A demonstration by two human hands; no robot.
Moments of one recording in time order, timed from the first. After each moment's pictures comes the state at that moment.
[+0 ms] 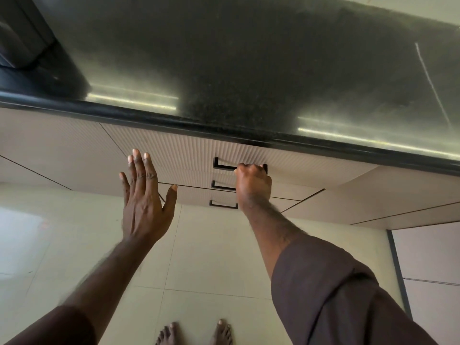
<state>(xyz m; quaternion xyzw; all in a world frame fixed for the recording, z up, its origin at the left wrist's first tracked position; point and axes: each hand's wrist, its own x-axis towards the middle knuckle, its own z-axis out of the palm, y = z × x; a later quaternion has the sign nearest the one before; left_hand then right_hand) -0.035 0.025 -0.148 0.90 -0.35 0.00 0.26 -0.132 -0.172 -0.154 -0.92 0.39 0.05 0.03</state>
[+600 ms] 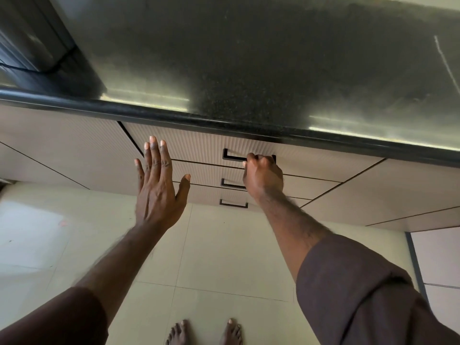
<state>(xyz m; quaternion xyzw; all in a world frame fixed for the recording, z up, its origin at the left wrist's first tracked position) -0.030 0.016 -0.137 0.90 -0.37 0.02 0.24 -0.135 -0.182 -0.150 -0.93 0.37 -0.03 0.05</state>
